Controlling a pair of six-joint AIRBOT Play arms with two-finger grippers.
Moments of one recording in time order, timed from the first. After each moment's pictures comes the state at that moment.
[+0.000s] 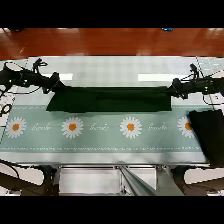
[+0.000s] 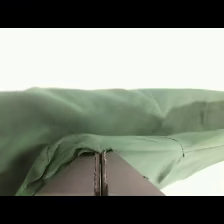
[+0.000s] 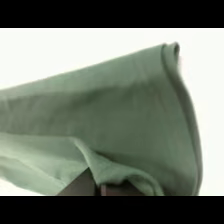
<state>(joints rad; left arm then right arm) 0.21 -1.73 1.35 0.81 -1.17 -1.36 -0.32 -1.66 1.21 -0.76 1.15 1.26</state>
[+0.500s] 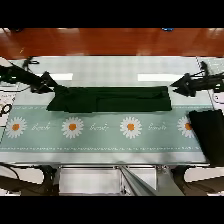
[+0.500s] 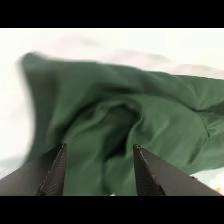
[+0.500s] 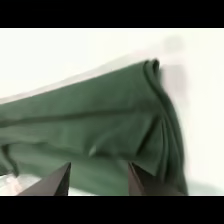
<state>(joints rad) 0.30 -1.63 1.42 1.03 -1.30 -1.43 -0.48 -1.63 1.30 -0.74 1.33 1.27</state>
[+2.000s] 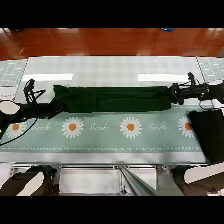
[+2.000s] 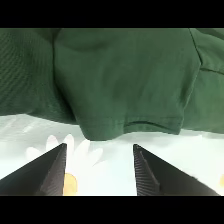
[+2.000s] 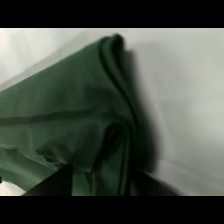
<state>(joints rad) 0.09 -0.97 0.59 0.91 -0.84 -1.43 -0.35 -1.76 1.16 -0.70 1.15 1.21</state>
